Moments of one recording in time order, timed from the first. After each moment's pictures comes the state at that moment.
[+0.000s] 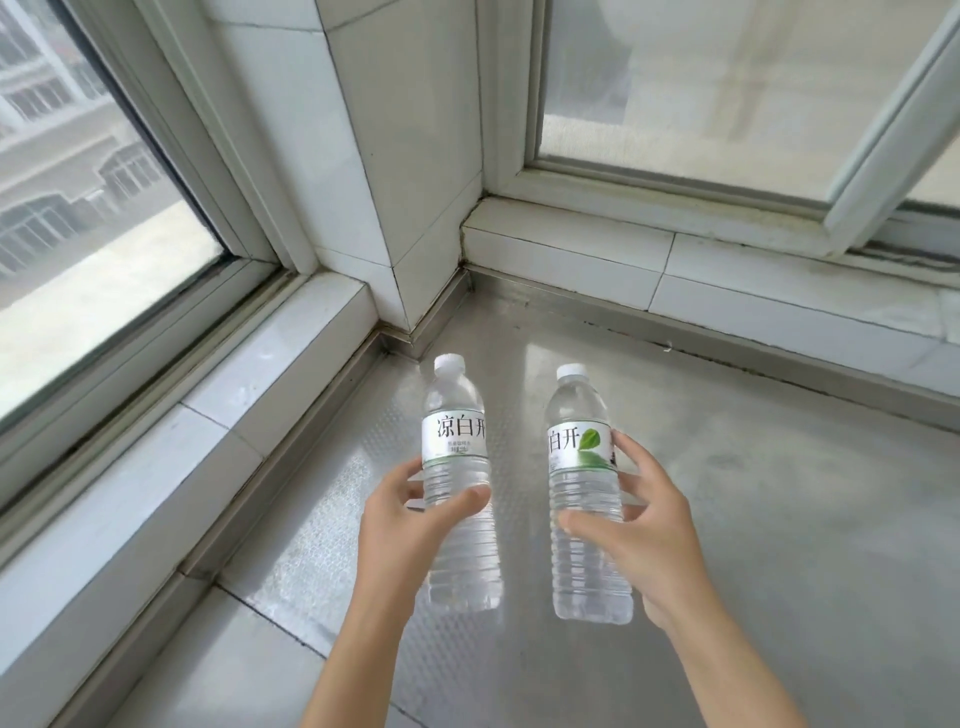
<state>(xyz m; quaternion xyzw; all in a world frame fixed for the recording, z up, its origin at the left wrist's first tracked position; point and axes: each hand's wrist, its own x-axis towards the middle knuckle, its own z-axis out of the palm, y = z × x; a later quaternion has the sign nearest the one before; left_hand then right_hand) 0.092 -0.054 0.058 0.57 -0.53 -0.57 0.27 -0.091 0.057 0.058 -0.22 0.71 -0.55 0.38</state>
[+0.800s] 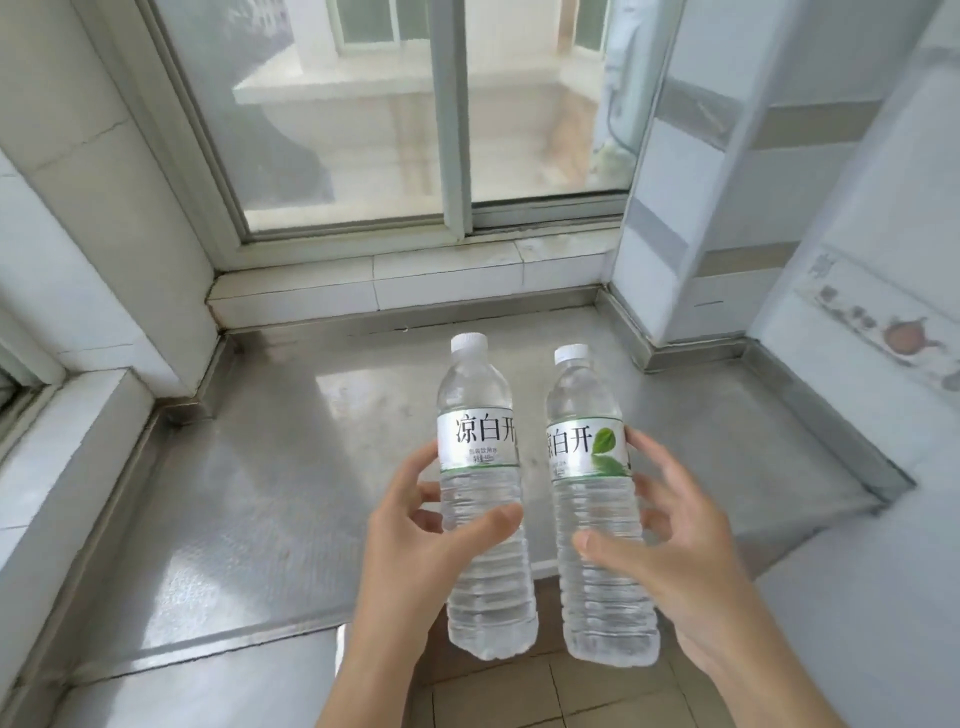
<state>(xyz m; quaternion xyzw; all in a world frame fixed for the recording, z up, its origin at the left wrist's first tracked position) 0.142 0.176 0.161 0.24 -0.70 -0.66 0.17 0.064 0.365 0.168 -0.08 0.75 -0.64 0.15</state>
